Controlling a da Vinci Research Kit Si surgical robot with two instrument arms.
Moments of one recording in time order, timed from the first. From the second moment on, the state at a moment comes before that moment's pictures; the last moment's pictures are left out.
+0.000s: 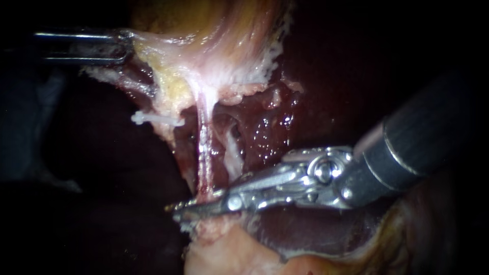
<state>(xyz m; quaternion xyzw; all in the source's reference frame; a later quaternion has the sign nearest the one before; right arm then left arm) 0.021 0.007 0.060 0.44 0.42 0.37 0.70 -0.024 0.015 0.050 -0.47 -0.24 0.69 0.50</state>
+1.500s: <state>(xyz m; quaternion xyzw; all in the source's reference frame) 0.009 0.008 0.061 0.20 0.53 0.10 0.82 -0.024 0.014 0.050 -0.47 -0.24 0.69 0.50</state>
